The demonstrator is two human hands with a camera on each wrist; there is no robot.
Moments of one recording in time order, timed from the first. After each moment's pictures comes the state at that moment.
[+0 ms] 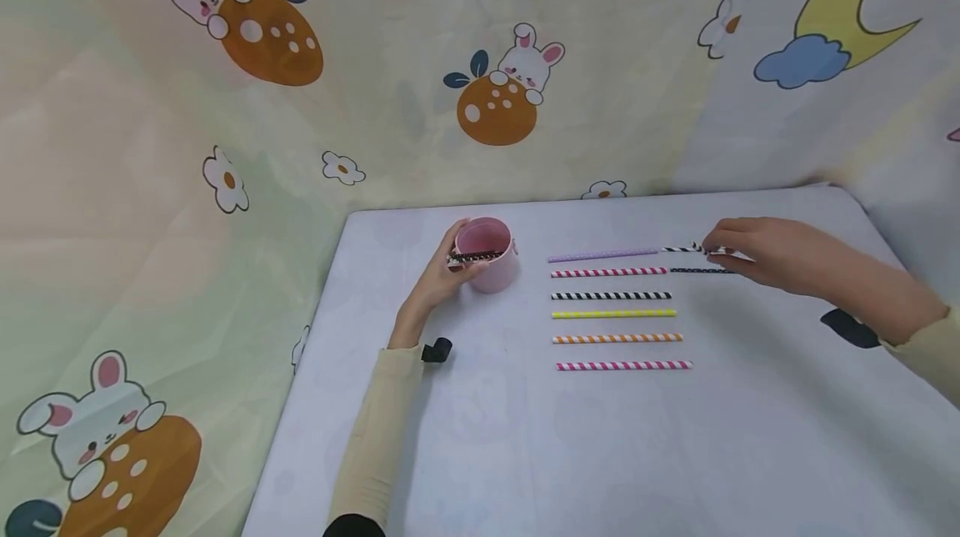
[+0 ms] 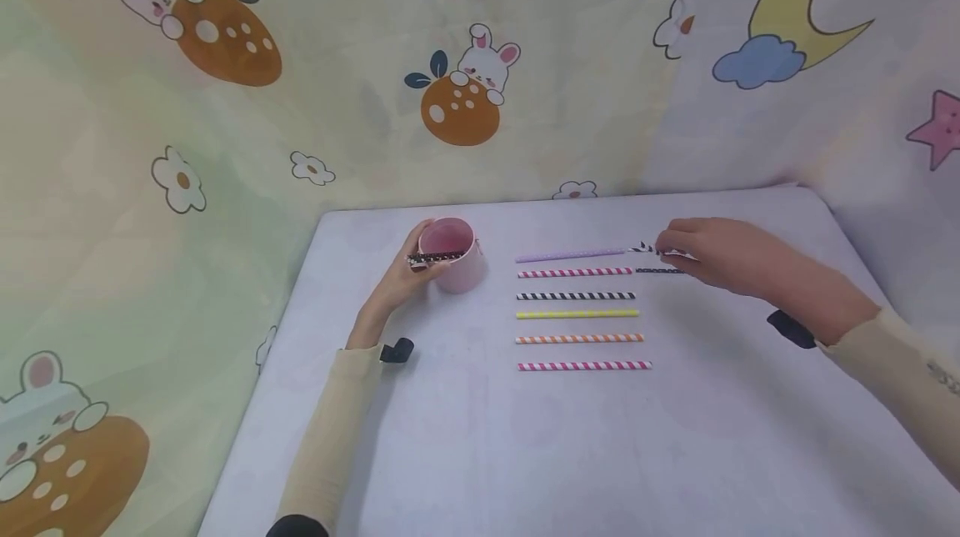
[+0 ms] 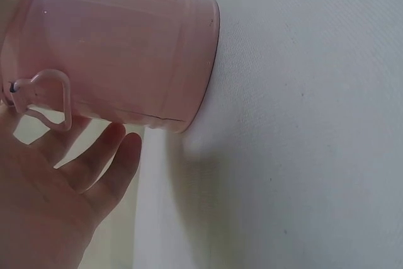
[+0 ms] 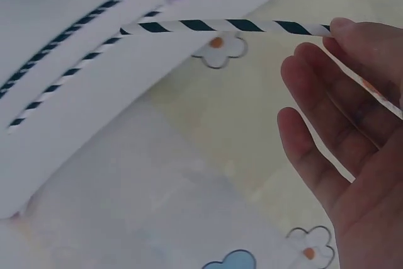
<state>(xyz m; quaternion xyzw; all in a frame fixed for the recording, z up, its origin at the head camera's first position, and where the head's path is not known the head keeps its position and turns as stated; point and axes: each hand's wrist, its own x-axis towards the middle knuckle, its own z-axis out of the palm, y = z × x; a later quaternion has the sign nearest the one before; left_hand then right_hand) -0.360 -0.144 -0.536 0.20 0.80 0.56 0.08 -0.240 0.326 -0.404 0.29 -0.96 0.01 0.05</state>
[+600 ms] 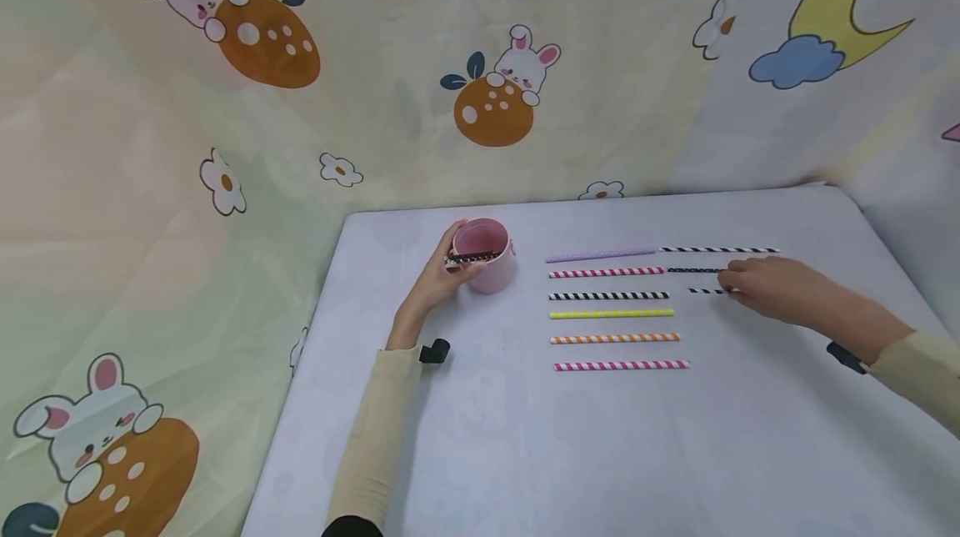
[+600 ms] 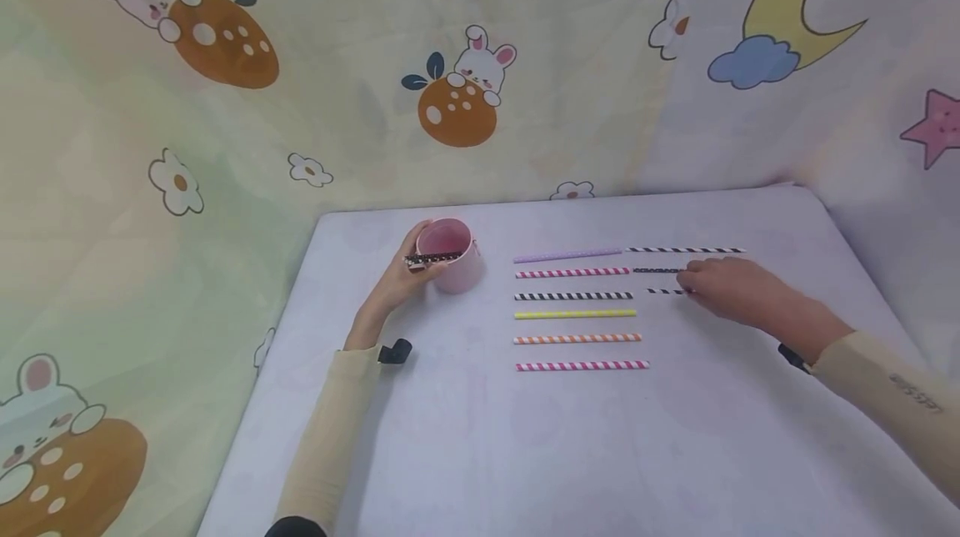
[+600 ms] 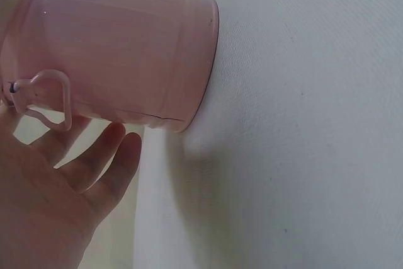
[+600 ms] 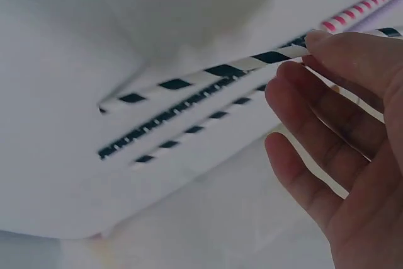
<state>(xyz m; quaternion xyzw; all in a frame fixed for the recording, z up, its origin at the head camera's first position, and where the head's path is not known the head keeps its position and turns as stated) -0.359 -0.144 -0.535 0.19 0.80 0.57 0.09 -0.238 0.364 -0.480 0.26 -0.96 -0.06 -0.04</state>
